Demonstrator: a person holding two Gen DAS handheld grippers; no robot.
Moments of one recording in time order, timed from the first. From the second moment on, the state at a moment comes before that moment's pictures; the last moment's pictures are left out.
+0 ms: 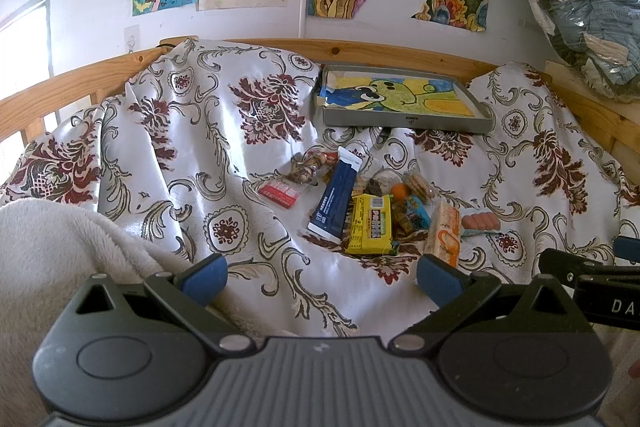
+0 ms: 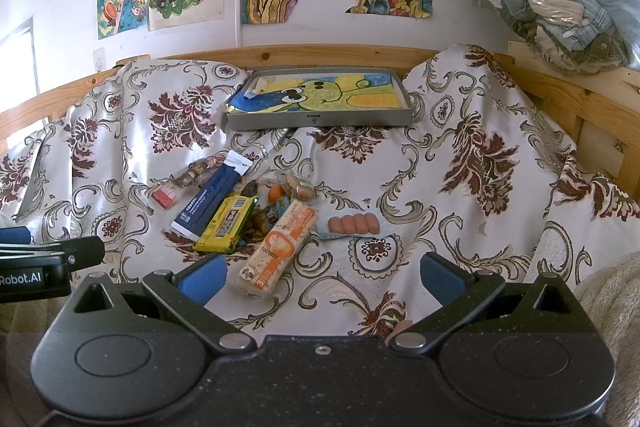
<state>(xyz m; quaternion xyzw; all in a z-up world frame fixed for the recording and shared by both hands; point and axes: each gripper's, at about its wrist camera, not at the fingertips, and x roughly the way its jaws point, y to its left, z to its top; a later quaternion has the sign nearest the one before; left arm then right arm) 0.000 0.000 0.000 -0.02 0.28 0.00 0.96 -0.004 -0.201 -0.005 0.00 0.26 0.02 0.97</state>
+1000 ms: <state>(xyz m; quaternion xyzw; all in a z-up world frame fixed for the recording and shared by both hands) 0.020 0.006 0.006 -0.04 0.28 0.00 0.96 0.000 -0.209 0.006 0.04 0.26 0.02 0.96</state>
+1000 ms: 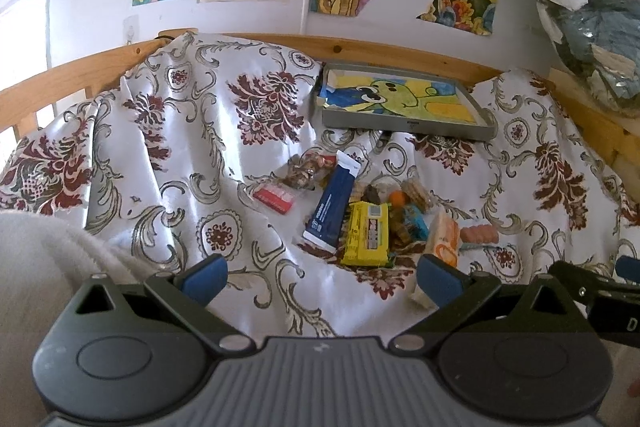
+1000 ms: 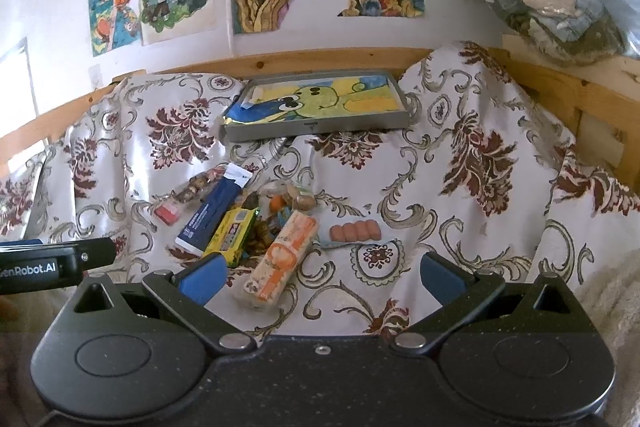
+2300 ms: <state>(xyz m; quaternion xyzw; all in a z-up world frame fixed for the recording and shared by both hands) 0.130 -0.050 -0.026 0.00 0.36 -0.10 0.93 0.147 -0.264 0.023 -0.02 0.30 0.14 0.94</state>
